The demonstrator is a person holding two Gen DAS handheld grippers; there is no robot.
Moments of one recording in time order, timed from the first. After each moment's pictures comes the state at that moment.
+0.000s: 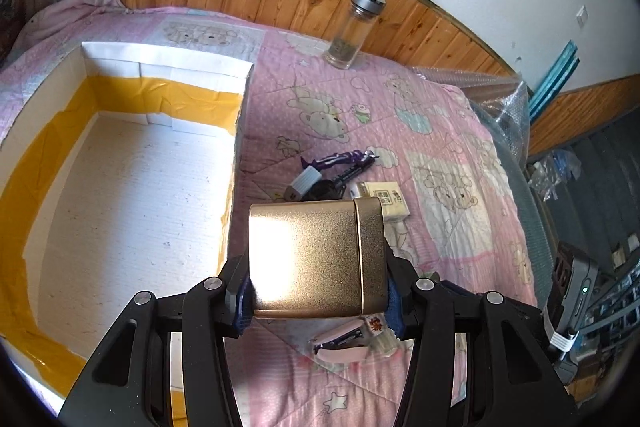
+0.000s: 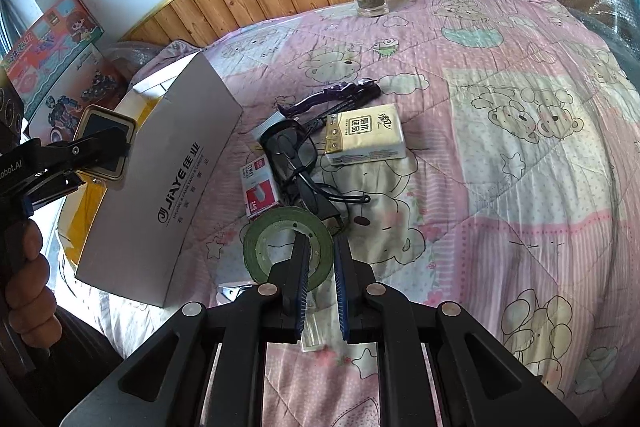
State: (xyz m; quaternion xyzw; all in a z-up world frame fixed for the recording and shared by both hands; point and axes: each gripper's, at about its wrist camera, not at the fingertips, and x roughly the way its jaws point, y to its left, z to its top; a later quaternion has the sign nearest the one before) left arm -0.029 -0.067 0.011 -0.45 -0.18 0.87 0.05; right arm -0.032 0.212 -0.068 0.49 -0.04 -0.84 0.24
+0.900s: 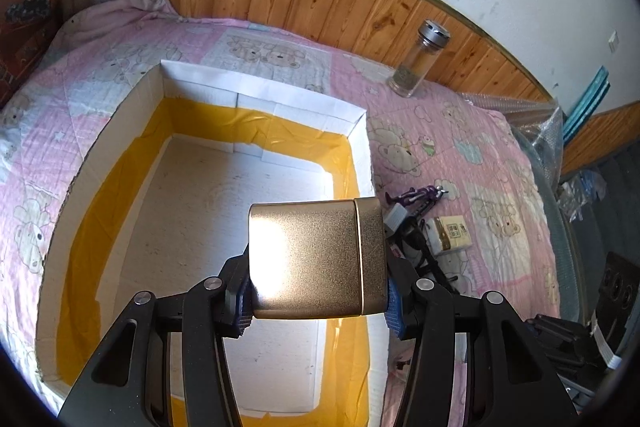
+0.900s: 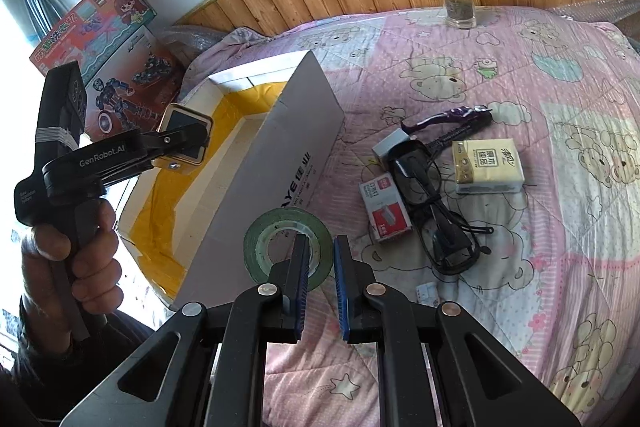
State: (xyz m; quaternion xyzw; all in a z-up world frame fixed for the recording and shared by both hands) left arm -0.039 -0.159 0.012 -0.45 -0.18 0.88 0.00; right arm -0.026 0.119 -0.023 0.50 -0.05 -0.80 0.32
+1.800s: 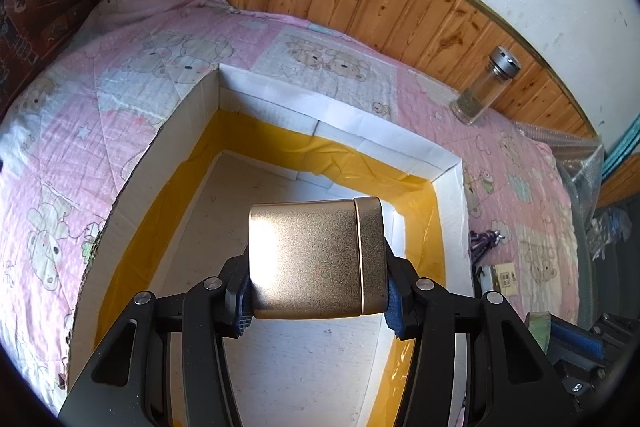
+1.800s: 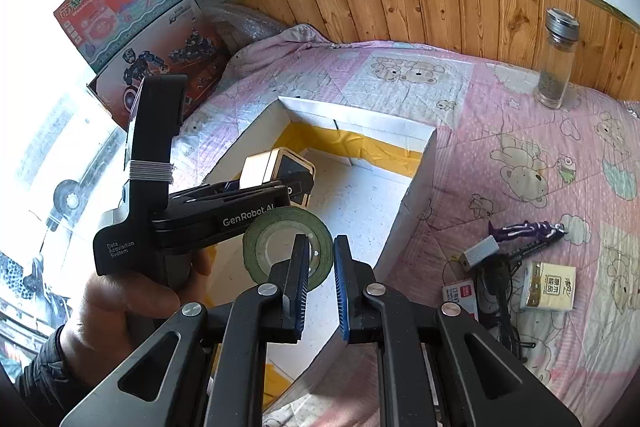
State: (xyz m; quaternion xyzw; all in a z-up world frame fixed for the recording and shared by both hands) left arm -0.082 -0.215 -0.014 -0.46 -0.21 0.86 -0.08; right arm -0.067 -0.005 0.026 0.47 0.04 -0.79 0.38
